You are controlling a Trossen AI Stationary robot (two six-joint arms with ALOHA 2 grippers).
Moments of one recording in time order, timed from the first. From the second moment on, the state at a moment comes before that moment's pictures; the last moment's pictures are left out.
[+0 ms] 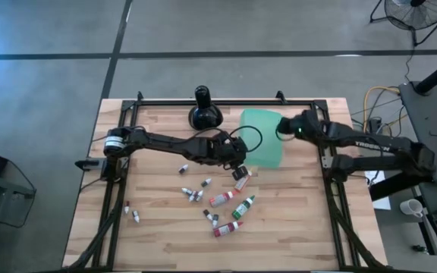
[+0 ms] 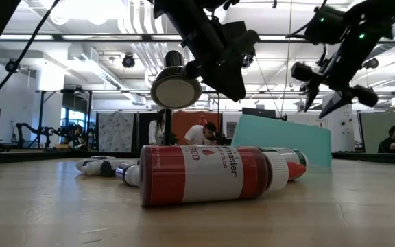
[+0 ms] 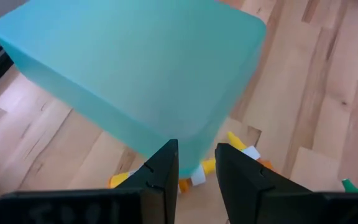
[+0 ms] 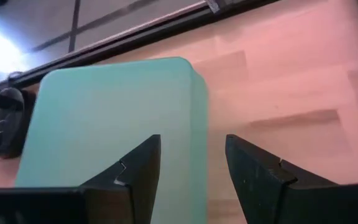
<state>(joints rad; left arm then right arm) -0.02 1.94 1.60 -0.48 -0.34 -0.32 -0.48 0.96 0.60 -0.55 0.43 1.18</state>
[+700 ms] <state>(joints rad) -0.06 1.95 1.60 -0.46 -0.27 -0.37 -0.82 1.46 0.83 -0.33 0.25 0.83</state>
